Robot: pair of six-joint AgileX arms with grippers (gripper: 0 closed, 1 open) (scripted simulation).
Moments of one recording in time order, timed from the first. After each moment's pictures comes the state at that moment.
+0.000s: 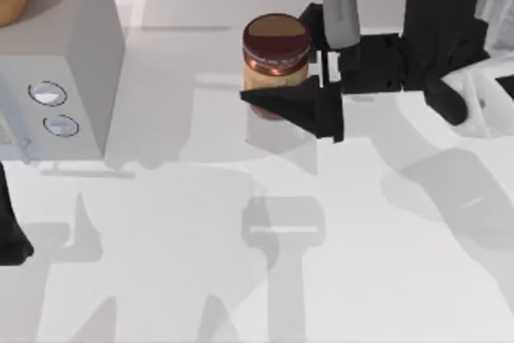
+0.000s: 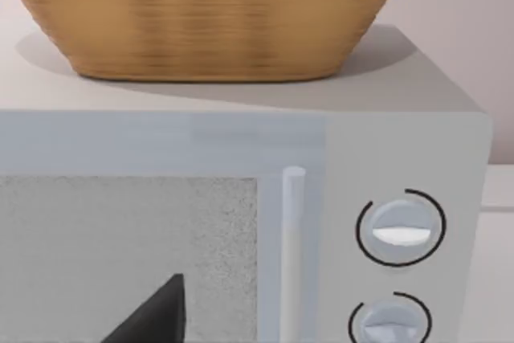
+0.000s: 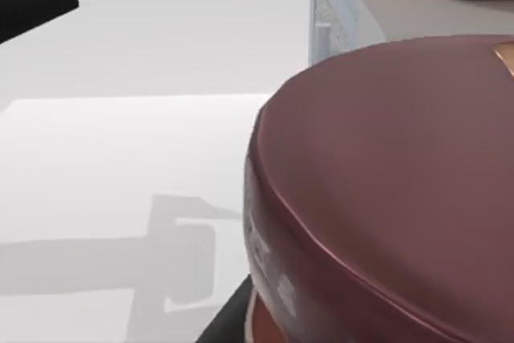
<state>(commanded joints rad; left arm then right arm) 0.00 0.00 0.00 0.00 0.00 0.00 0.40 2.00 1.14 0.66 -1.10 -0.17</state>
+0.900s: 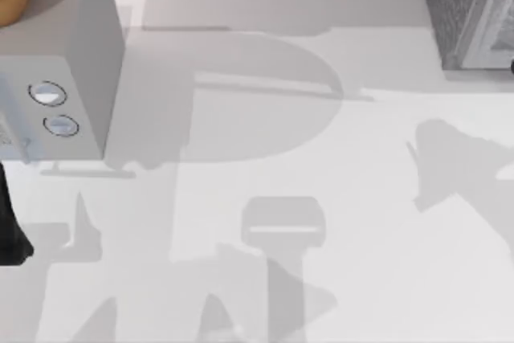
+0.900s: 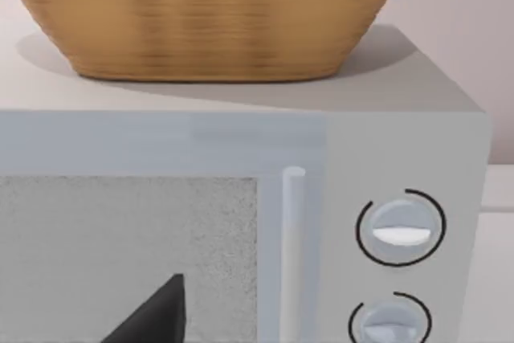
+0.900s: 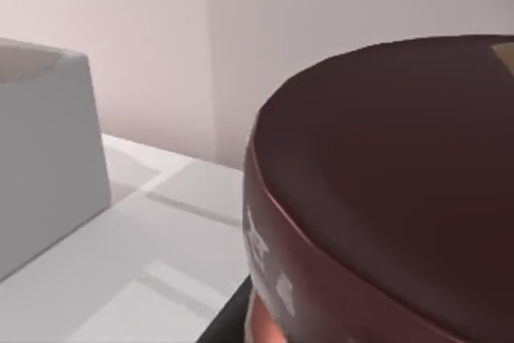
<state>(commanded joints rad) 0.00 0.00 0.00 0.00 0.00 0.00 0.10 0.73 0.47 0.18 -0.42 0.00</state>
